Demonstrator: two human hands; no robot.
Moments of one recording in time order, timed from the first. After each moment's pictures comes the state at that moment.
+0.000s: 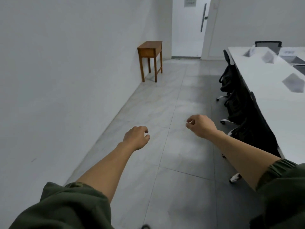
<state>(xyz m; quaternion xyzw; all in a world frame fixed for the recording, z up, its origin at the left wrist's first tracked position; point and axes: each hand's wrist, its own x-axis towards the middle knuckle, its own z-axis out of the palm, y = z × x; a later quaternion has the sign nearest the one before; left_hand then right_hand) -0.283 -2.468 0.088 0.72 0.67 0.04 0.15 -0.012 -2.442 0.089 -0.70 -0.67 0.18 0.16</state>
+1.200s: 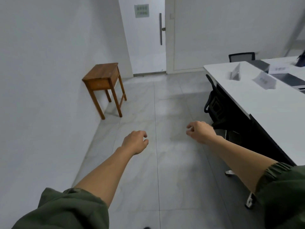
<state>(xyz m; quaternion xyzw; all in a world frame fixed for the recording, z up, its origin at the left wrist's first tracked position) -0.084 -1.496 0.085 0.82 0.55 0.02 0.15 0.188 -1.554 0.075 -0.79 -0.58 0.15 0.13</state>
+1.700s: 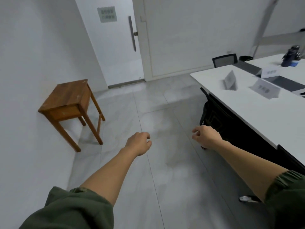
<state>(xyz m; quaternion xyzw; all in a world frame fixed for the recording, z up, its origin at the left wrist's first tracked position) 0.046 -1.098 0.080 0.88 0.45 -0.02 0.15 0.304 -1.228 0.060 -0.86 -0.45 0.17 0.15</state>
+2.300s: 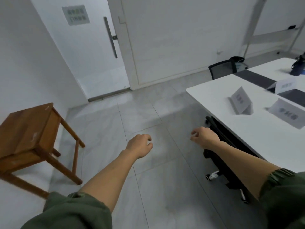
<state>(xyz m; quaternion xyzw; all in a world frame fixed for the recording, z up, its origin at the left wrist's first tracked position) 0.325 -0.733 0.072 0.90 0.39 -0.05 0.17 0.566 -0.879 0.040 -0.89 -0.39 0.20 0.16</state>
